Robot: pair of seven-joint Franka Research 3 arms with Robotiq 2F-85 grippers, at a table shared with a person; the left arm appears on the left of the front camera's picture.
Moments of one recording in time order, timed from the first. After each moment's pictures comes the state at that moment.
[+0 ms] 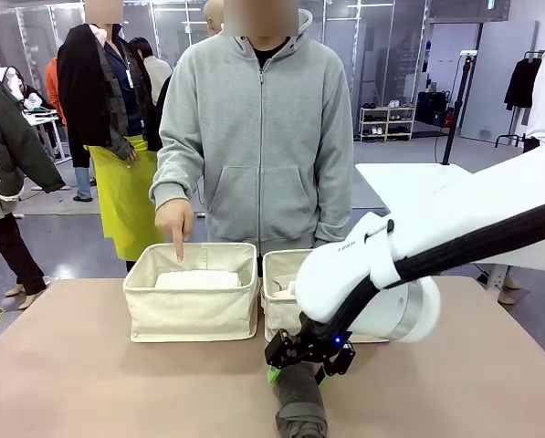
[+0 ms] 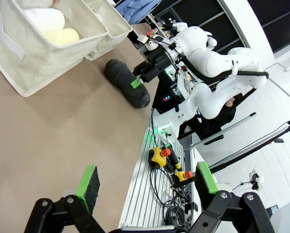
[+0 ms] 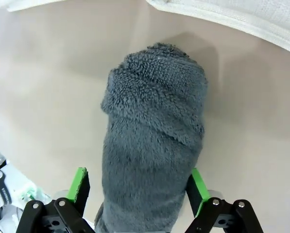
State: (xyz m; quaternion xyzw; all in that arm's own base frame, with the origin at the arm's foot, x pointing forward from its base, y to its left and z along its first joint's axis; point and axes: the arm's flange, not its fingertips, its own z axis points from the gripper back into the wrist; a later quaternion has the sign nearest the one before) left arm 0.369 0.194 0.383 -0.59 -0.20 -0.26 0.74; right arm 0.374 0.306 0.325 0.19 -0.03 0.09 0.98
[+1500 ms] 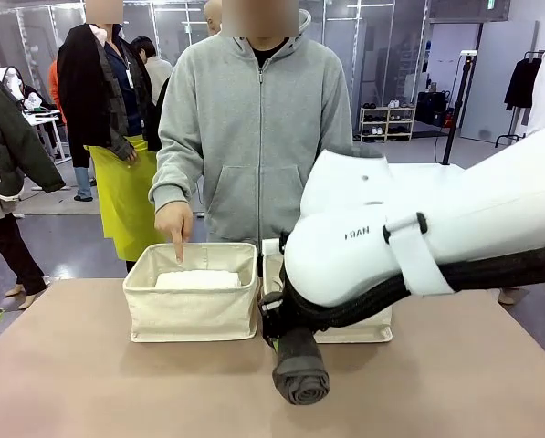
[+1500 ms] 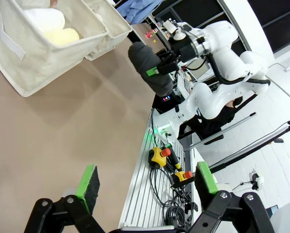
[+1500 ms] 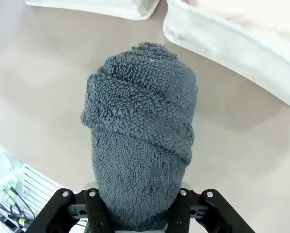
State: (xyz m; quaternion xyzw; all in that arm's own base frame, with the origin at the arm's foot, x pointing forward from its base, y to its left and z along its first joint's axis) left arm 0.369 0.194 0.383 -0.59 -0.20 -0.26 0.74; right arm 0.353 0.342 0.430 0.09 -0.09 0.16 0.98
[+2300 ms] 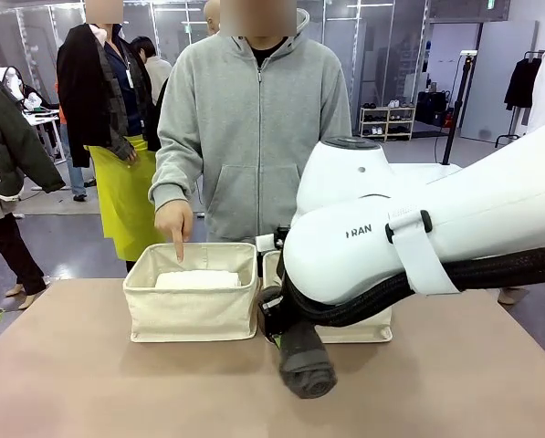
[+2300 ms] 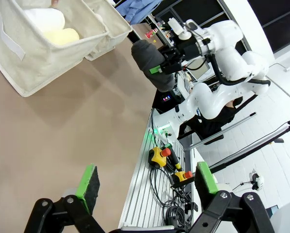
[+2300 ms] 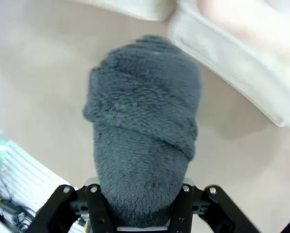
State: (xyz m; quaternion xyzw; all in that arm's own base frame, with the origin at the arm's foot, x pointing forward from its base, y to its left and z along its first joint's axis) left arm 0.369 0.194 0.383 -0.59 -0.20 -0.26 0.74; right arm 0.351 0.352 0.444 0.05 -0.11 0.27 0.95
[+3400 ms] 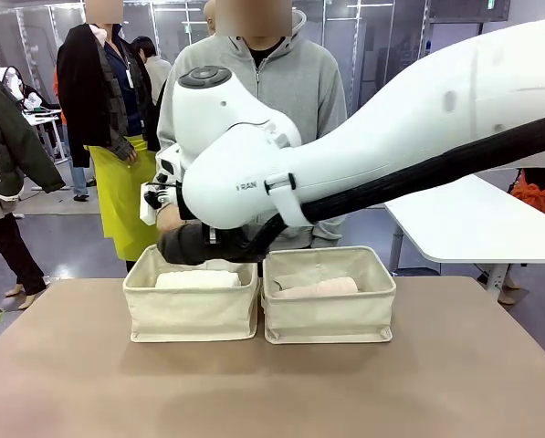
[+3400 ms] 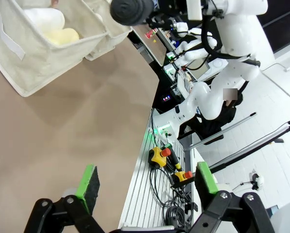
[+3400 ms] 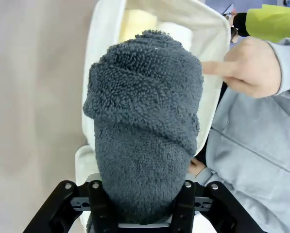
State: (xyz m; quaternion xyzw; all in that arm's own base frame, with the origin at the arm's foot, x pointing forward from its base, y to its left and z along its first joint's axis) left arm 0.369 0.194 0.383 -0.59 -0.20 -0.26 0.74; right arm 0.476 0.515 0.517 -0.14 -0.20 0.74 0.63
